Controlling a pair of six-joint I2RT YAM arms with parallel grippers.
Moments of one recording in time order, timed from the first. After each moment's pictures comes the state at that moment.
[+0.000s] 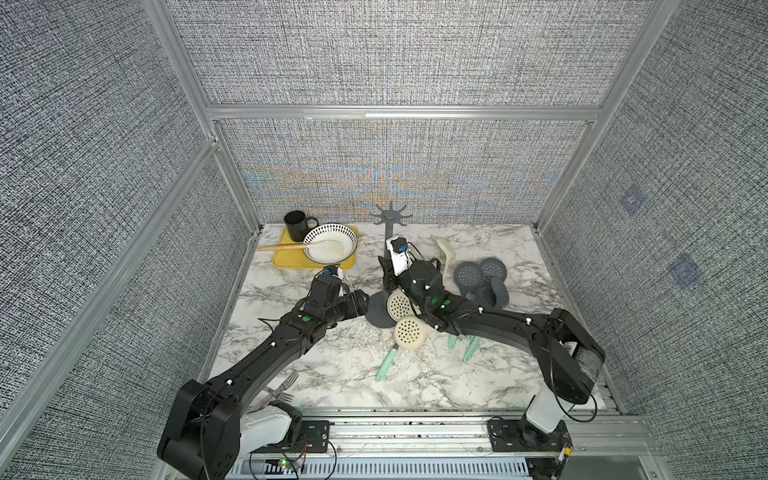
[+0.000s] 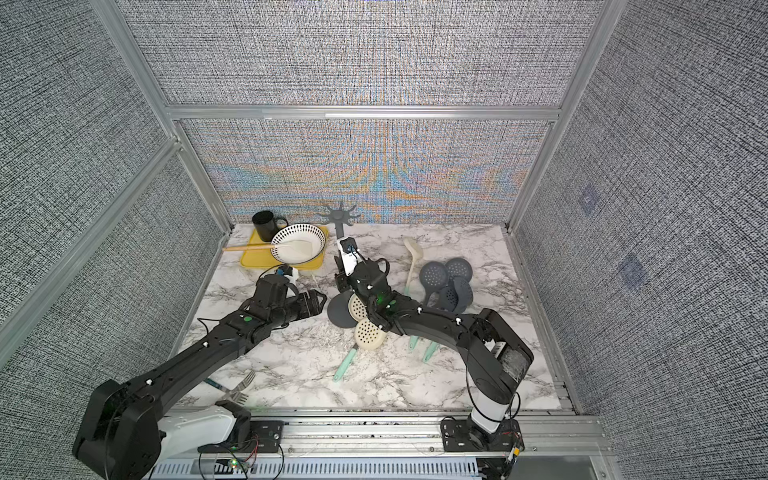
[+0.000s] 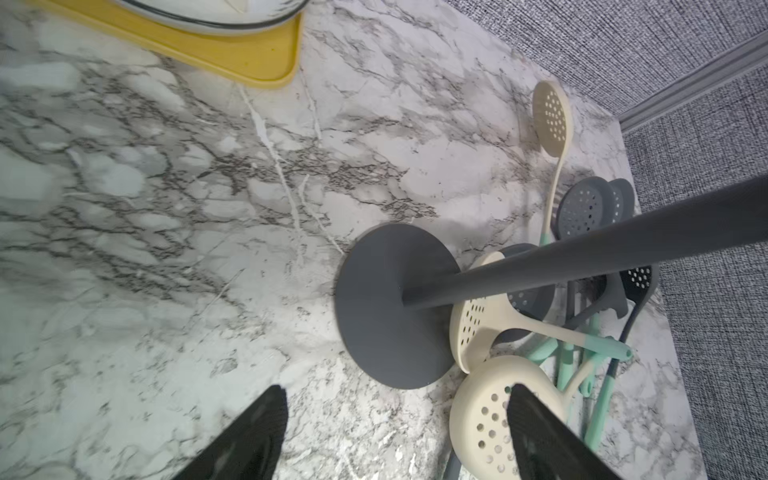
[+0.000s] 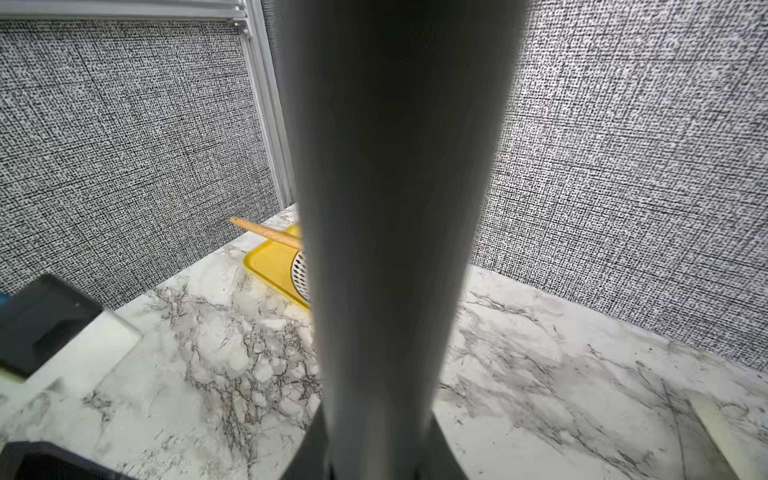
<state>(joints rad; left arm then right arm) -0.48 1.22 0.73 -0.20 0.11 -0.62 0.84 1.72 1.11 0.50 0.26 0.07</state>
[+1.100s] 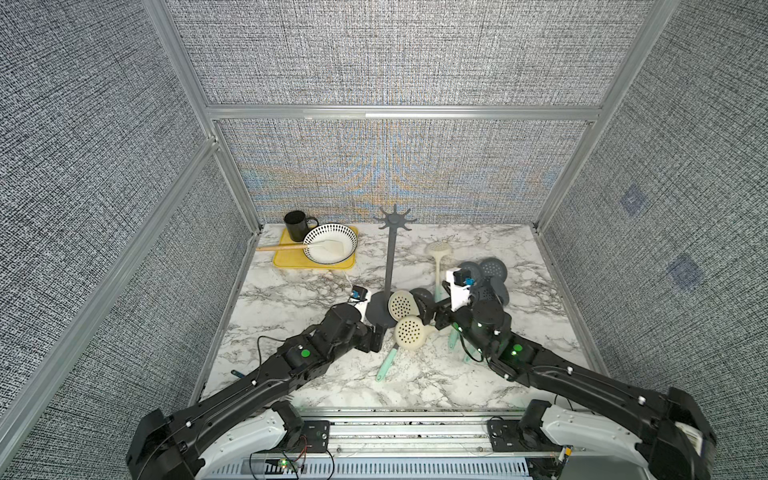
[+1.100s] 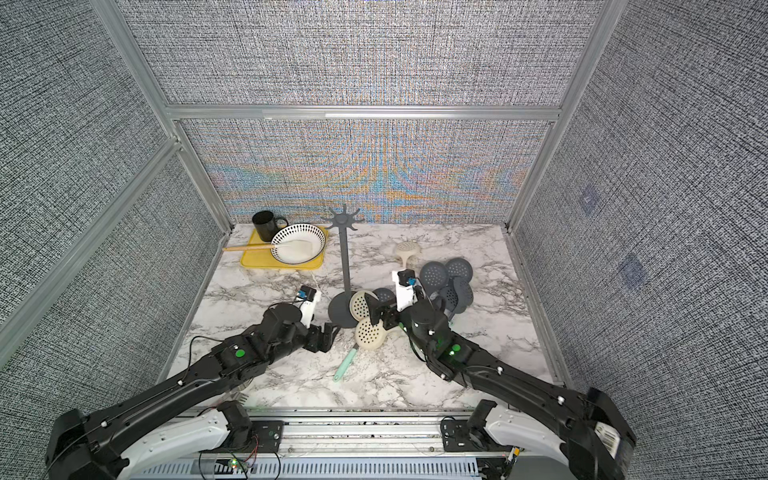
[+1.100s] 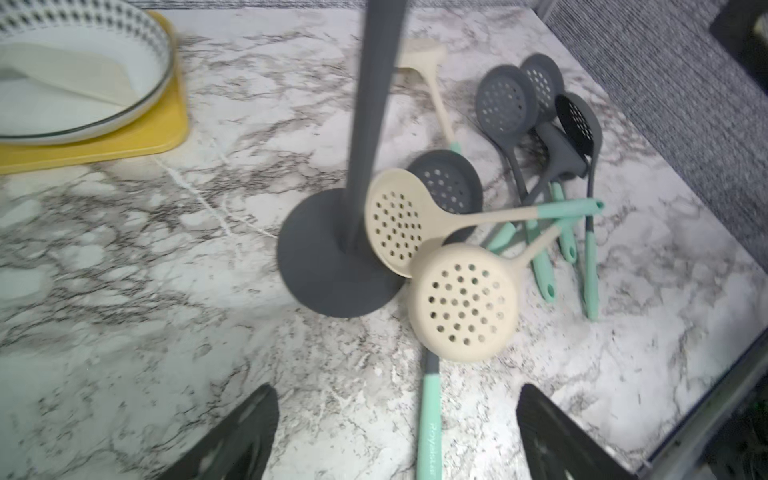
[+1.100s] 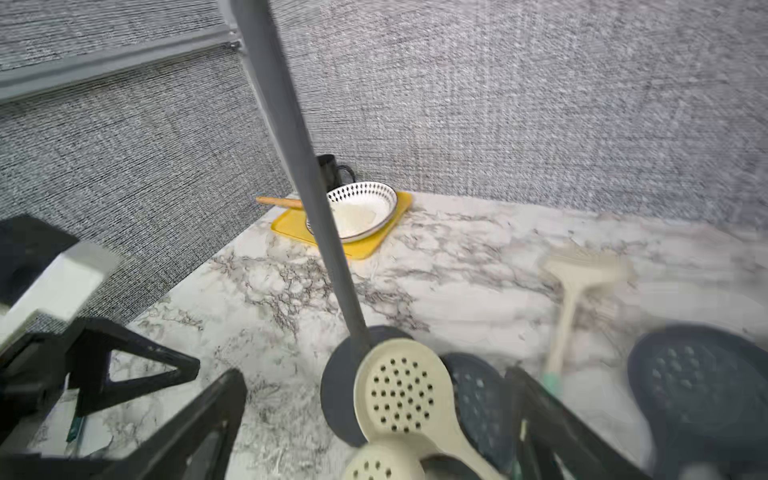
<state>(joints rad) -0.92 1.00 0.69 -0.36 -0.16 -0.37 0.84 0.97 0.59 0.19 0.30 0.34</state>
